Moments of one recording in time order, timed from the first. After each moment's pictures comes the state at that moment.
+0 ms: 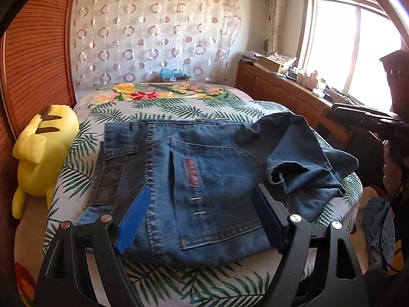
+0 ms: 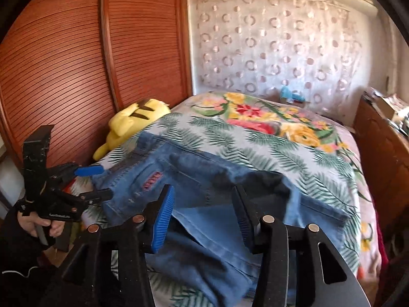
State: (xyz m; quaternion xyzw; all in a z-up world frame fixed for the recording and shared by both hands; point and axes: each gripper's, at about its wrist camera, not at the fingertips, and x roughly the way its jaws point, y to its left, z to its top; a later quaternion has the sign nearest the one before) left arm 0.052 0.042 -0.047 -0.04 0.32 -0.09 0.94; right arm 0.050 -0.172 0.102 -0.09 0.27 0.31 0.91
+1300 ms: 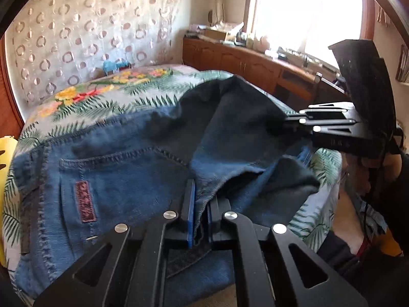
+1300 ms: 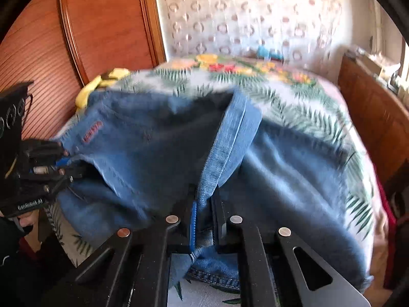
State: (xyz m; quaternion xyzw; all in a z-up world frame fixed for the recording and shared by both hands) left arm 0.089 -0.053 -0.053 0.03 0.36 -0.23 0.91; right arm 0.097 -0.178 0.053 -0.07 0.33 0.25 0.90
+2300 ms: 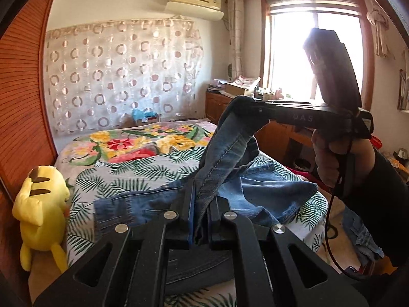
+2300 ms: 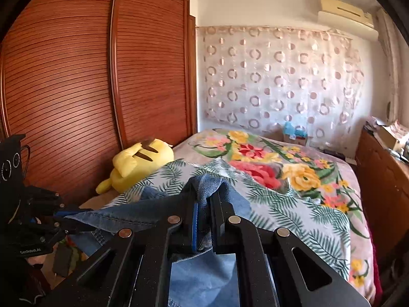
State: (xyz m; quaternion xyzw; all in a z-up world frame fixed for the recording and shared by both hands) left arm 0.026 0.027 0.057 0.00 0.22 -0.17 0.96; right arm 0.086 -0.150 0.159 -0.08 0.18 0.34 0.92
